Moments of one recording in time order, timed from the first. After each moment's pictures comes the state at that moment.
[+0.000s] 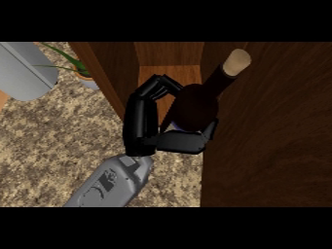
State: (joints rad) left arm -0.53 0.00 -0.52 -1.51 0.22 0.76 -0.06; right arm -0.10 -0.14 -0.06 -2.41 -0.27 0.17 0.62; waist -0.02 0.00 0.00
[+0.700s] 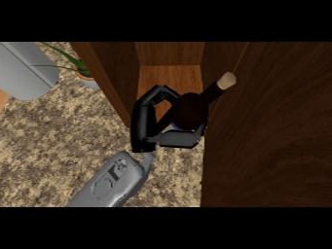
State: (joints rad) left arm -0.52 0.00 -0.53 -1.26 0.29 0.75 -0.30; right arm -0.12 -0.14 -0.06 -2.41 -0.28 0.17 0.62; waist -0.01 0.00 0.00
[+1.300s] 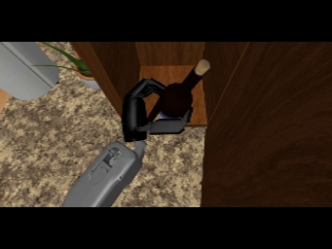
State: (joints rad) left arm -0.55 0.00 -0.42 -1.12 0.34 0.70 -0.43; right arm -0.10 -0.13 -0.05 -2.40 -0.28 0.18 0.60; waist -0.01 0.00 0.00
